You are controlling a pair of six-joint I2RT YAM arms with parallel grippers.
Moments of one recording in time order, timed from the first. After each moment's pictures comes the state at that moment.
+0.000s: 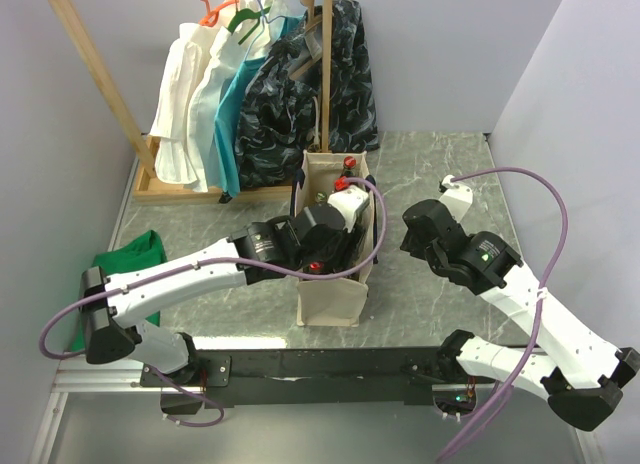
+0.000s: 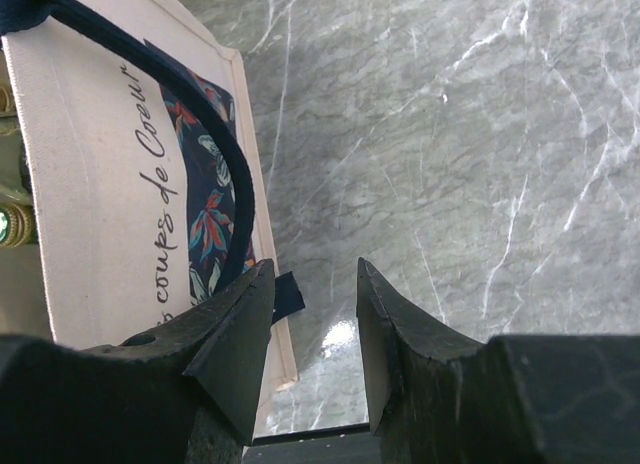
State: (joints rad) left arm -1.15 1.43 1.37 -0.55 -0.28 -0.36; right arm 0.74 0.96 1.14 -1.04 0.61 0.85
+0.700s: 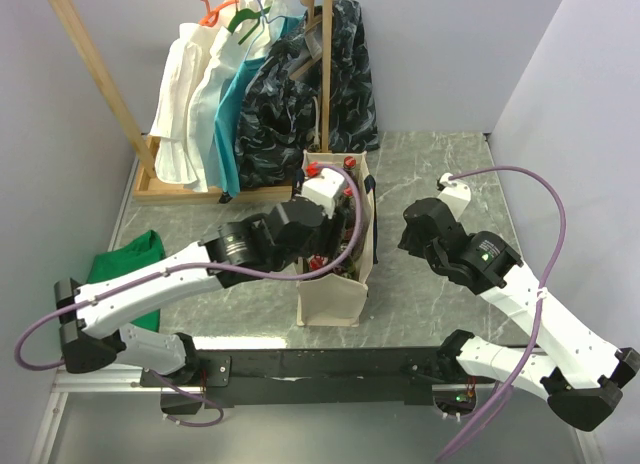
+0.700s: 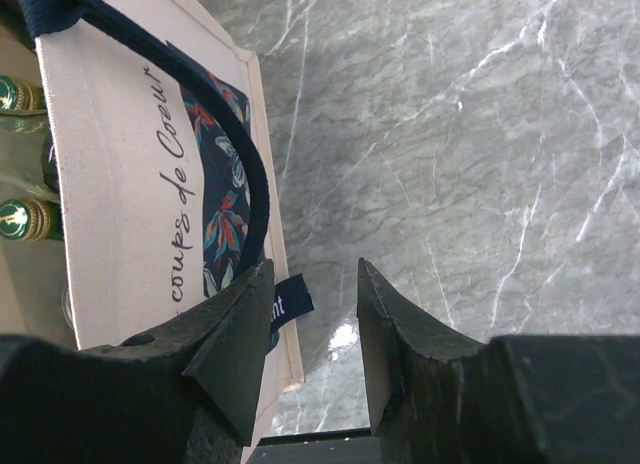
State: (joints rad) left arm -1.15 1.32 1.38 -0.55 -0.45 -0.36; right arm 0.73 0.96 1.14 -1.01 0.59 0.82
